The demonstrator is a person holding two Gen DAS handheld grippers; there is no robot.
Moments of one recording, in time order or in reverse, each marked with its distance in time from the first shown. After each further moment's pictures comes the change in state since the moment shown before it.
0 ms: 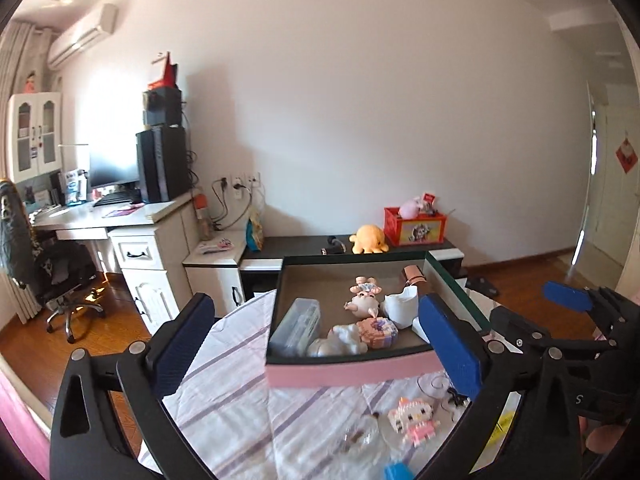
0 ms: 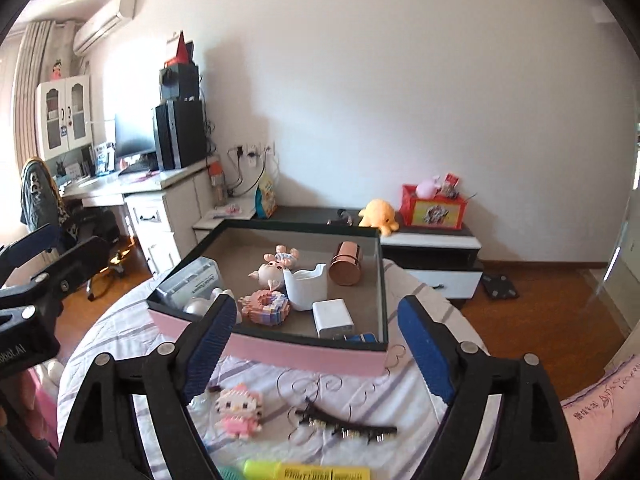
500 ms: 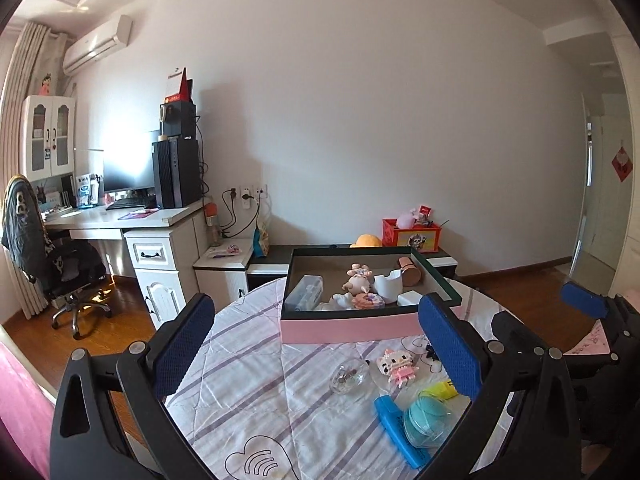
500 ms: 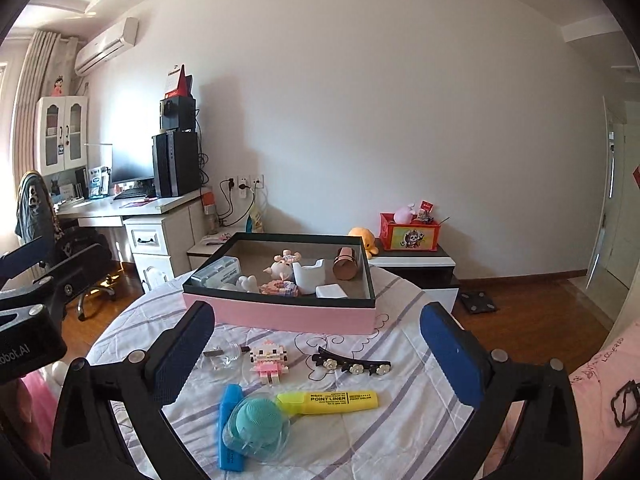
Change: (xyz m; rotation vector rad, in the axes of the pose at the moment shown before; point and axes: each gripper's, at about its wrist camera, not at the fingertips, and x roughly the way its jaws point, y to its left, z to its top) left arm -0.093 0.008 -0.028 -0.005 -0.053 0.003; right arm -0.095 0.028 -0.043 0.015 -0.126 -0.068
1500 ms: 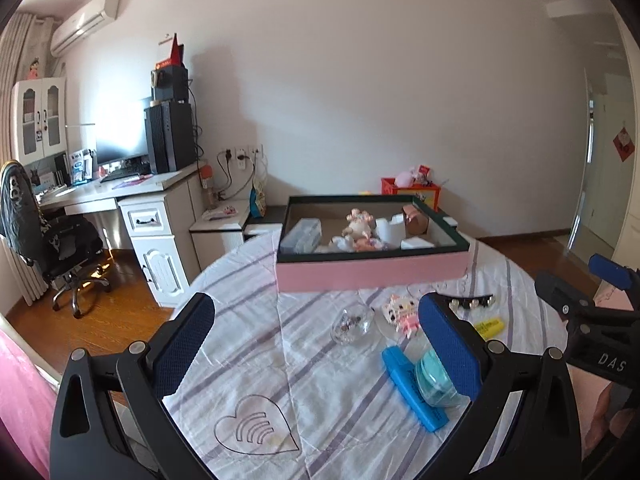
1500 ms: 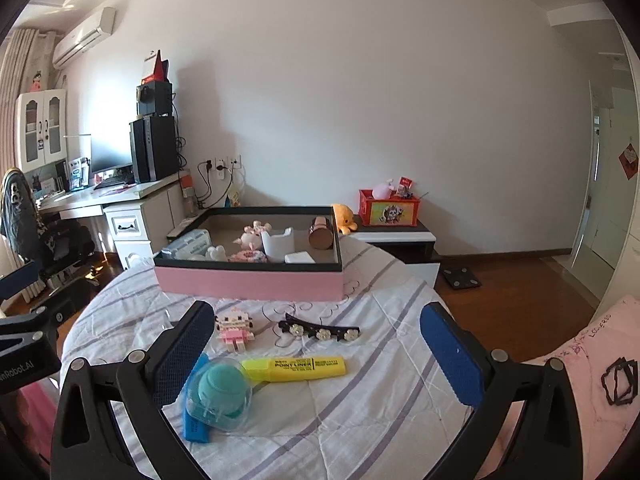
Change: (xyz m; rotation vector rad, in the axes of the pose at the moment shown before) left arm 0.026 -0.005 -0.042 0.021 0.165 -0.016; right arm 0.004 -0.029 -0.029 0.034 0.101 -0.071
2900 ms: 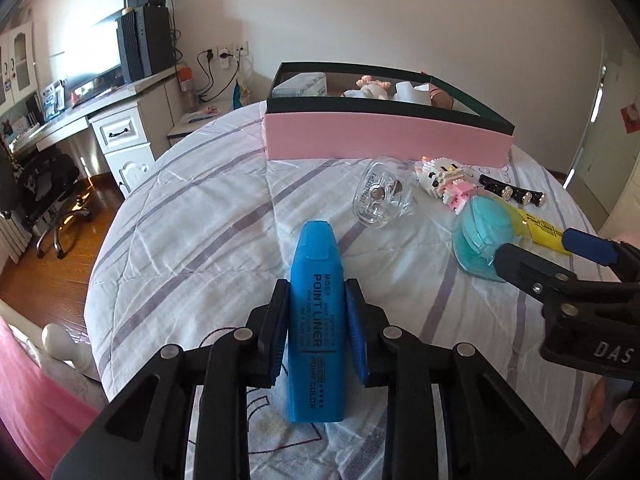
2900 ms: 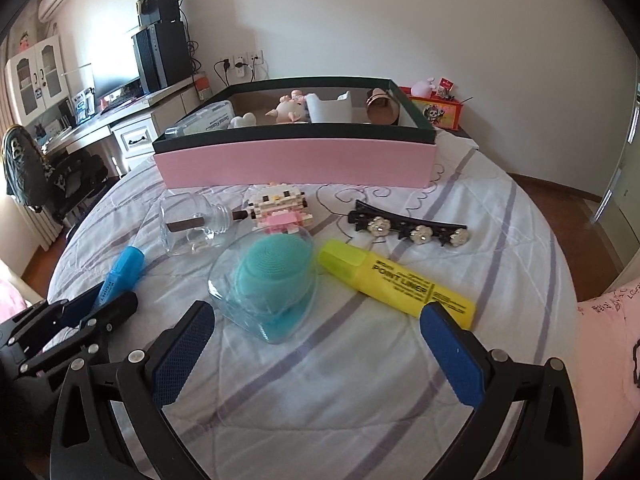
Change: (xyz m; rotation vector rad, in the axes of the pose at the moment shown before) left arm 0.085 0.022 -0.066 -0.028 0.333 -0.062; right arm 0.101 0.062 -0.042 -0.016 0.375 0.095
